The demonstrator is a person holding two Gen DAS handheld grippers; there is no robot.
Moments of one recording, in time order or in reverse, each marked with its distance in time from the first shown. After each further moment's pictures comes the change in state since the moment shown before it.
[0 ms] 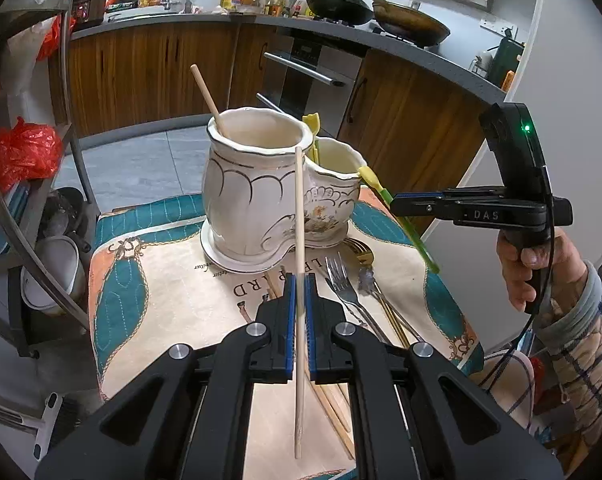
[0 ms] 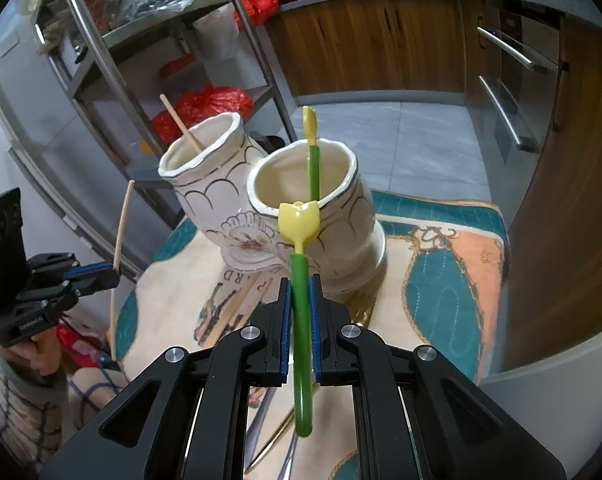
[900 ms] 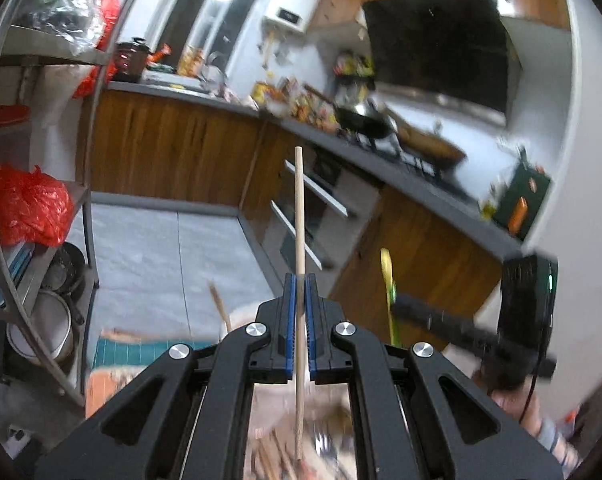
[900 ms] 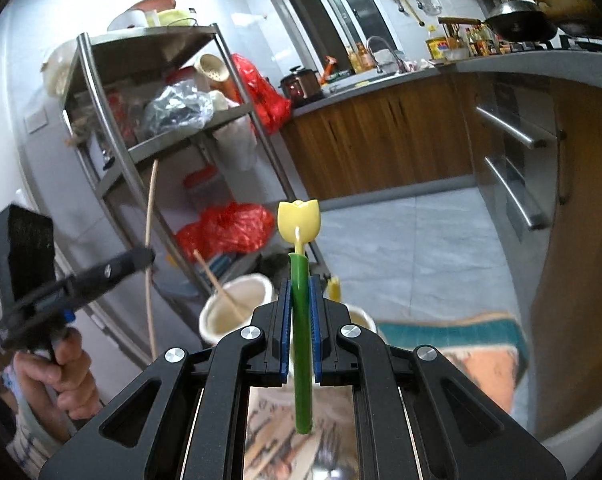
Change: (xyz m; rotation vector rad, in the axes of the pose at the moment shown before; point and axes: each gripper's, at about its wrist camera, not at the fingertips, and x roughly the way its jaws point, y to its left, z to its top) left arm -0.022 0.018 0.110 -0.165 -0.408 0.011; right arm -0.027 -0.004 0.056 0.047 -0.410 0.095
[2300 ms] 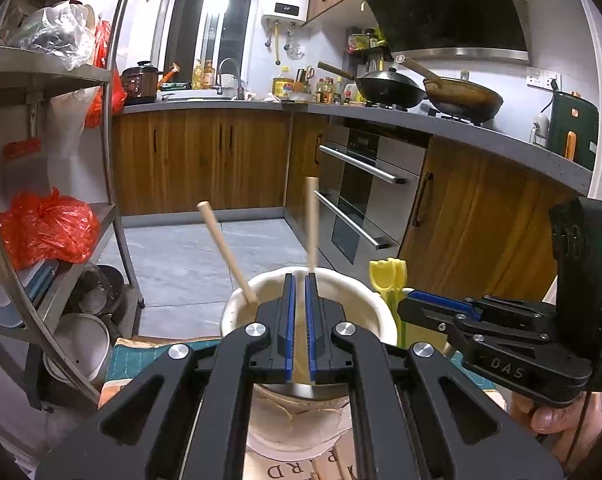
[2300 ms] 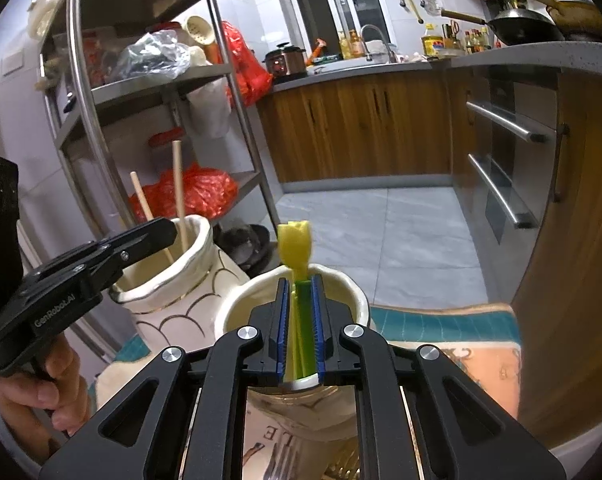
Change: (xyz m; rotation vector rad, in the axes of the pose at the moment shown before) left arm 0.074 -0.003 -0.061 0.193 0.025 0.196; right arm 0.051 -0.003 -0.049 -0.102 0.060 -0.142
